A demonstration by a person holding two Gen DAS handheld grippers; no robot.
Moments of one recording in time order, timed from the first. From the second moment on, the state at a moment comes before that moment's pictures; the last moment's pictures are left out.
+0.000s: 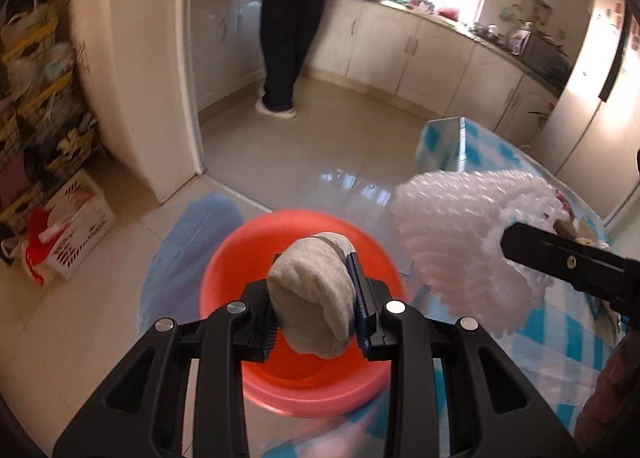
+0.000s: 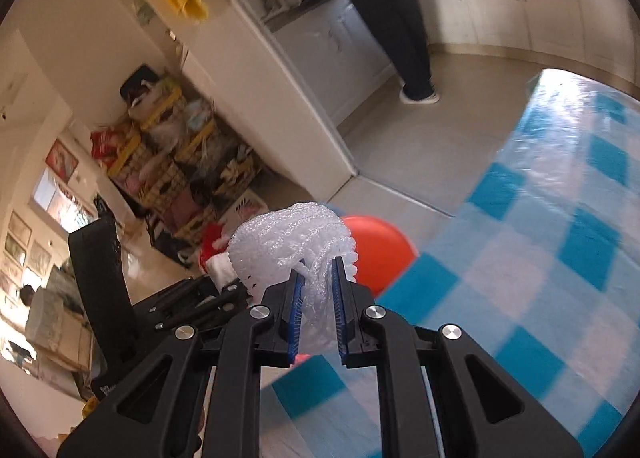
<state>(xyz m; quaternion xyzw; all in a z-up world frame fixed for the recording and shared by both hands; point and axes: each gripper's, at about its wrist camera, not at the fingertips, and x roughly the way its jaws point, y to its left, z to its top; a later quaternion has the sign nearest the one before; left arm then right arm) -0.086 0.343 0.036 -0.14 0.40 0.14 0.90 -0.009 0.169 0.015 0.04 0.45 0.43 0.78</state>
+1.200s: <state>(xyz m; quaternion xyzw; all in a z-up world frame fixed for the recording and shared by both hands) -0.125 0.328 0.077 -0.15 0.28 0.13 0.94 -0.056 0.054 0.036 0.06 0.37 0.30 0.88</state>
